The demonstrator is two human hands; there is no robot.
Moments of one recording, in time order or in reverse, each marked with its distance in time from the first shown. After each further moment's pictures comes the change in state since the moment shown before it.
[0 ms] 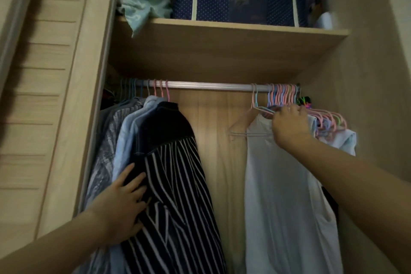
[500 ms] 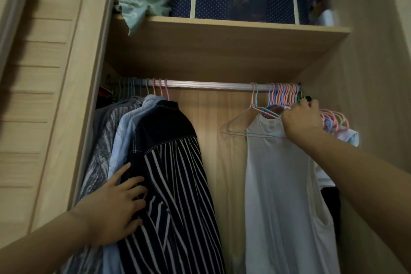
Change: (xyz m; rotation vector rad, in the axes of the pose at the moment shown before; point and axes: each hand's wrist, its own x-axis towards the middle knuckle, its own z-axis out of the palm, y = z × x) left_hand -0.003 -0.006 0.025 -0.208 0.378 0.049; right_hand 0.014 0.025 0.009 -0.073 0.010 0.026
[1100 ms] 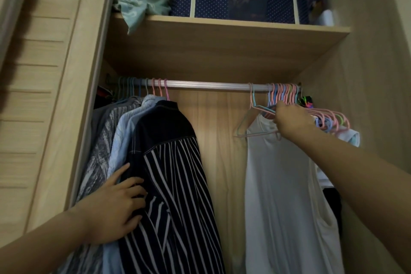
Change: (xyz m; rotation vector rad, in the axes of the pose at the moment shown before) left_hand 0.002 -0.008 0.025 -0.072 0.212 -0.026; right_hand 0.008 -0.010 -0.005 0.448 -0.005 -0.017
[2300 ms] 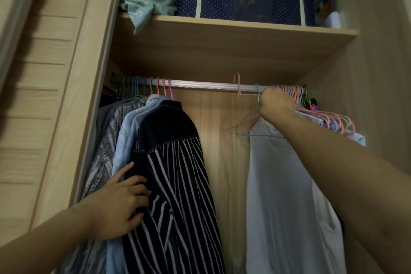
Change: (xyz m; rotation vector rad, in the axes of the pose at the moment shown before) left_hand 0.002 -0.003 0.007 -0.037 0.038 -0.008; right_hand 0.027 -0.050 -0.025 0.125 0.120 0.022
